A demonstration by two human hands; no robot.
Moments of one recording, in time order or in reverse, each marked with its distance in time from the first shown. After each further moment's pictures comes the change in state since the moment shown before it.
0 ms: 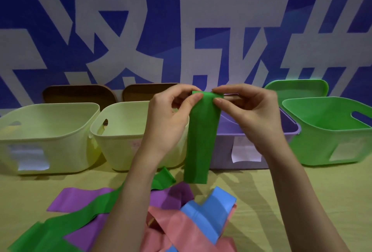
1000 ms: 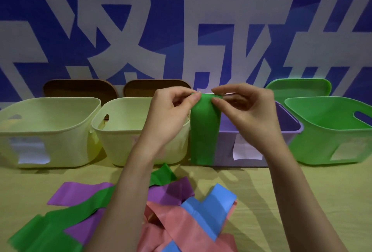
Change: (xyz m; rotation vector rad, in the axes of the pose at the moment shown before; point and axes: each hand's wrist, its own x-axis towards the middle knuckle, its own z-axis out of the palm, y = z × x) left_hand 0.000 0.003 -0.005 -0.025 -0.073 -0.179; right_hand -0.002 0.006 0.005 -0.262 0.016 -0.034
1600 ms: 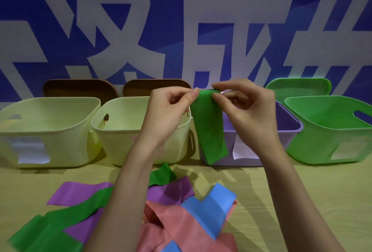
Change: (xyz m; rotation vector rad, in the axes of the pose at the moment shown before) left_hand 0.000 -0.002 -0.001 -0.093 0.025 -0.037; right_hand -0.003 -0.003 0.006 0.003 0.079 -0.056
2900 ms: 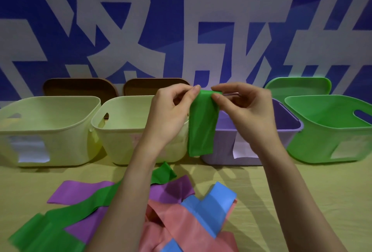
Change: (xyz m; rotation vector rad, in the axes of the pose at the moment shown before) left_hand 0.003 -0.010 0.003 0.121 -0.007 0.097; right_hand 0.001 -0.001 0.000 0.082 -0.019 0.186
